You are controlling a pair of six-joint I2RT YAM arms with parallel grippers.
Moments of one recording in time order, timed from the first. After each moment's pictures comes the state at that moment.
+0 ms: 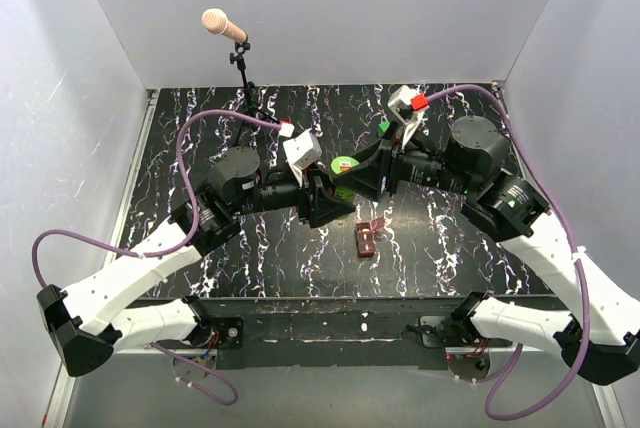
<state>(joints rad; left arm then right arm) -0.86 1.07 1.08 -0.08 0.49 -0.18 0.79 1.02 1.33 -0.36 -0.50 0.28</state>
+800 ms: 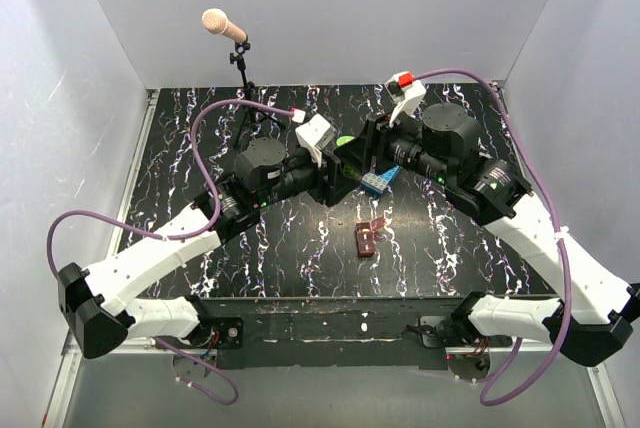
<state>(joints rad) -0.88 1.20 1.14 -0.10 0.15 -0.19 0.81 1.15 1.44 -0.52 -0.10 0.38</state>
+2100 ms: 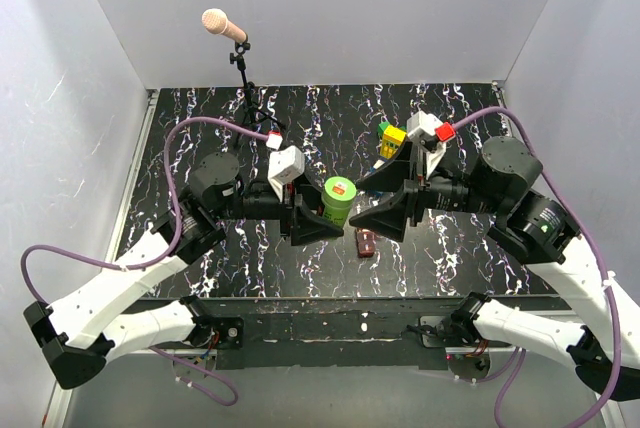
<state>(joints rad) -0.84 0.97 1.06 -0.13 0.68 -0.19 0.83 0.90 1.31 -0.46 -0.59 0.25</state>
